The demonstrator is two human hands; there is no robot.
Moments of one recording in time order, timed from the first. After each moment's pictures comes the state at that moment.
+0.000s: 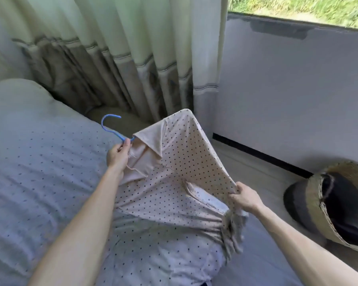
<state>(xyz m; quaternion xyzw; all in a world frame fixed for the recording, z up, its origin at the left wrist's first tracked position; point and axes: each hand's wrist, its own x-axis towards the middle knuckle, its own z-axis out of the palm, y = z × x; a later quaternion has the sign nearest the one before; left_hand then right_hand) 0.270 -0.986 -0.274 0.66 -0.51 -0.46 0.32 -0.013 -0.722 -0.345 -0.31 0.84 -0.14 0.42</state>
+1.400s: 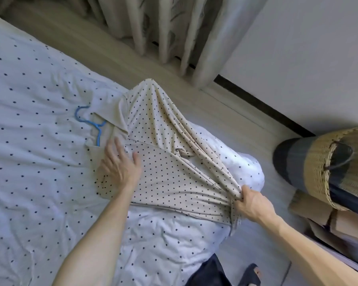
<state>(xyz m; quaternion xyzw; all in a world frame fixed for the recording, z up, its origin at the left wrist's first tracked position) 0.338 -1.024 -0.581 0.69 -0.70 -0.19 0.02 0.054 -0.778 -0.505 -0.33 0.83 0.19 0.40</state>
